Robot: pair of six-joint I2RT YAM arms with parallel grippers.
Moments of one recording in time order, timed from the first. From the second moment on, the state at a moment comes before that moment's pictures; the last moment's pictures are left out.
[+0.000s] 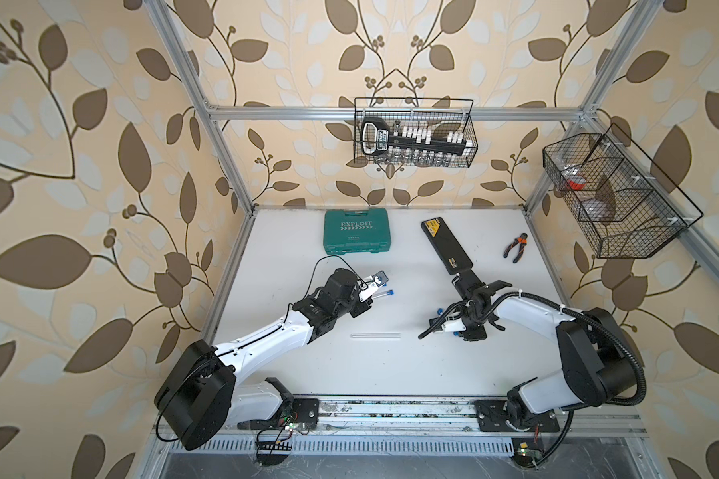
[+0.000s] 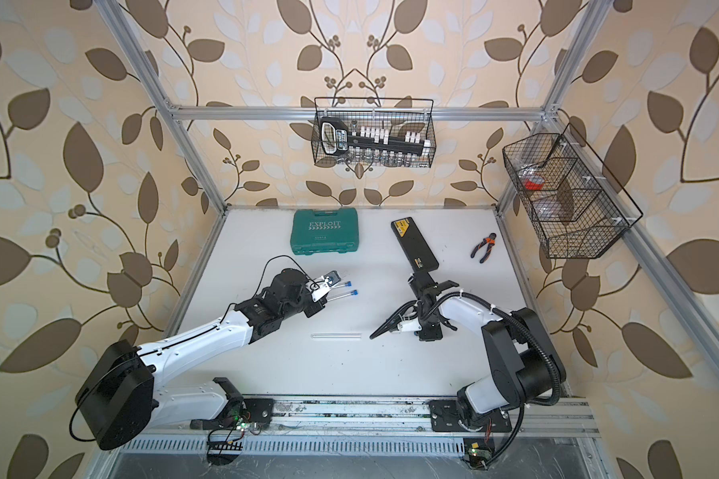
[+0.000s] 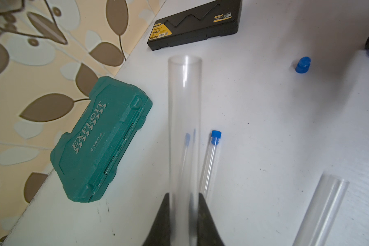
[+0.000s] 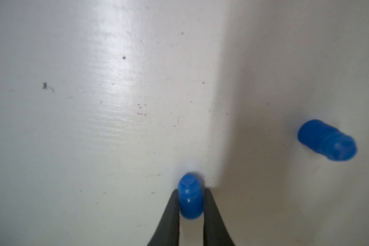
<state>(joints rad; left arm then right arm) -0.64 1.24 0.68 -0.02 -0.03 0.50 0.37 1.51 0.78 -0.76 -0.03 -1.25</state>
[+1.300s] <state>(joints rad) -0.70 1.39 0.68 -0.10 -0.07 0.71 0.38 1.37 0.88 -0.80 -0.30 -0.86</state>
